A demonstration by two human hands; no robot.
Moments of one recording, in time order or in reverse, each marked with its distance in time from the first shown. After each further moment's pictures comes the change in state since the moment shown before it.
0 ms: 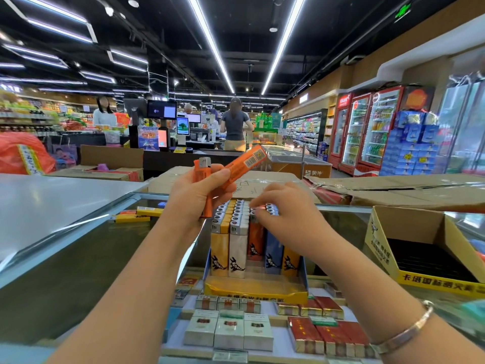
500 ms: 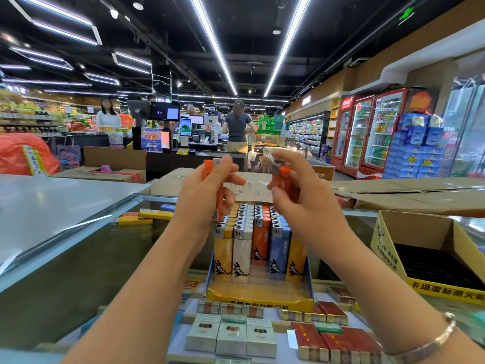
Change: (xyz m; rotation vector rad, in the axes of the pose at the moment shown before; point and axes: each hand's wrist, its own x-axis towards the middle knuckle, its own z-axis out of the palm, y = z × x) left_hand -0.004 0.003 0.011 0.171 -0.047 0.149; right_hand -0.003 -0.003 -0.013 0.322 0.259 -0.051
